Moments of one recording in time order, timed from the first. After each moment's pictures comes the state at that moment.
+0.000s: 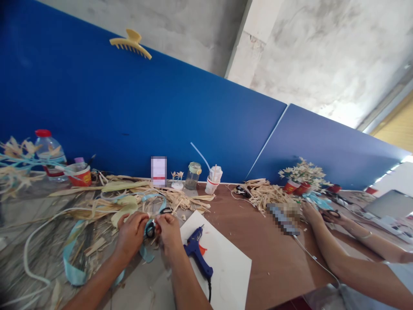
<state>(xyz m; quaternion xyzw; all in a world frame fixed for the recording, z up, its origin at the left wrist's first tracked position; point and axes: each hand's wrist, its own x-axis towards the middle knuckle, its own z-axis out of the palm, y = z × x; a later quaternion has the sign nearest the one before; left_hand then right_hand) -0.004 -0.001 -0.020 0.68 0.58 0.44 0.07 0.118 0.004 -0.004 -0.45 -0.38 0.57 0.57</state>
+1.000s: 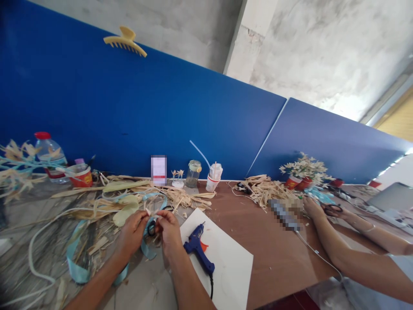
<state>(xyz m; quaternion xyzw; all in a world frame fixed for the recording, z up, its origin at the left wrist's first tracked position) -0.005 0.003 -0.018 0.63 0.52 0.54 0.23 0.114 0.002 -0.016 -0.35 -0.31 0.65 0.60</state>
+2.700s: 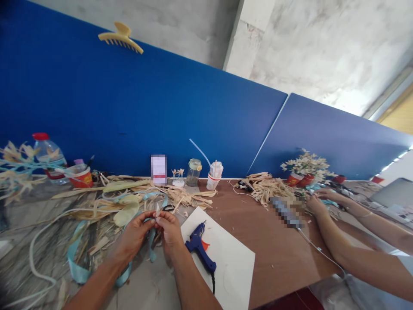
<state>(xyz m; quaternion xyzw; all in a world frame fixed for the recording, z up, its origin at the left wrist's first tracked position) 0.008 0.003 -0.017 0.41 0.45 0.55 0.57 0.116 0.004 -0.014 -0.31 -0.32 0.67 0.59</state>
